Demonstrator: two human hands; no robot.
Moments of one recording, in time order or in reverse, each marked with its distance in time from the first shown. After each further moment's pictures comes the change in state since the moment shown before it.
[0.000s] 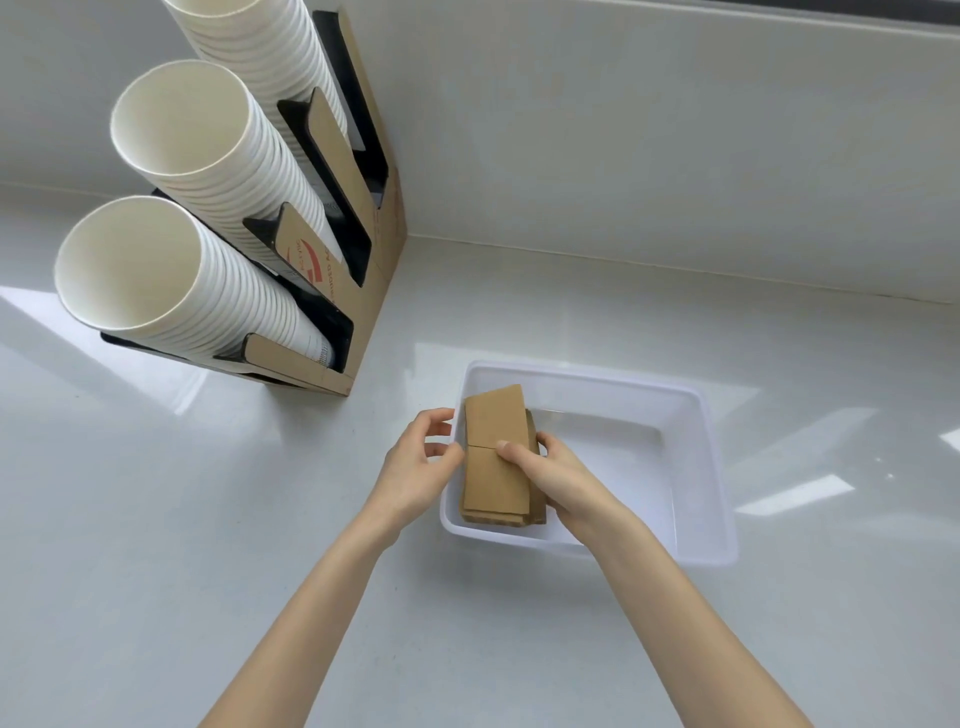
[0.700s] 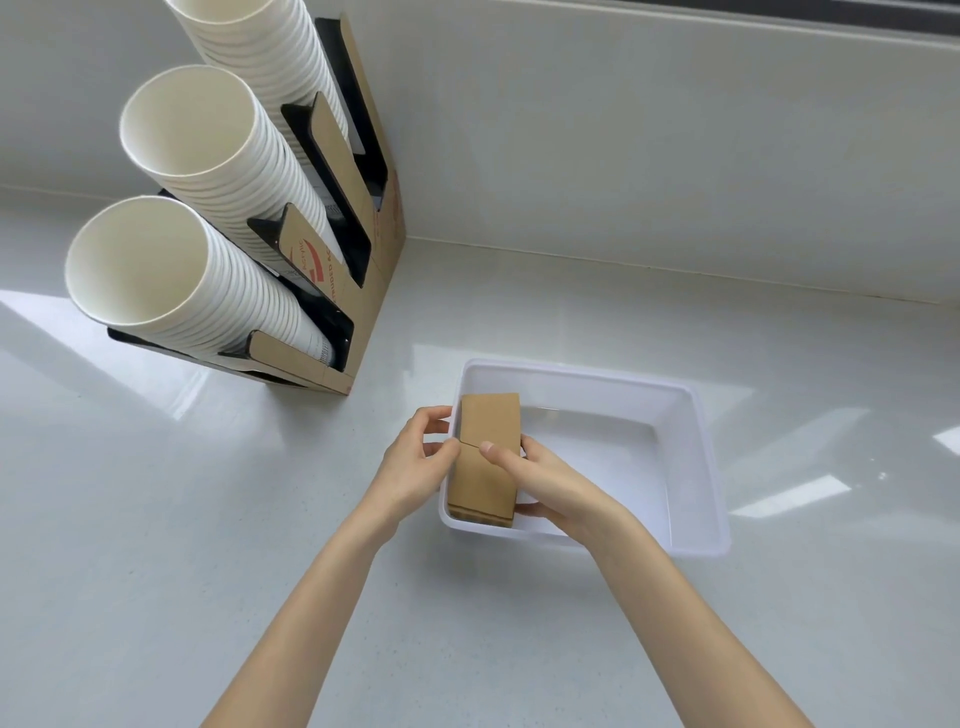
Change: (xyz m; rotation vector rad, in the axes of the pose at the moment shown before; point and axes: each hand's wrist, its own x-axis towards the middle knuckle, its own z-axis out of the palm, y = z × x) left_hand 0.000 -0.004 -0.004 -0.011 -0.050 -0.018; right_hand -0.016 -0.006 0.005 -0.122 -0.184 -0.025
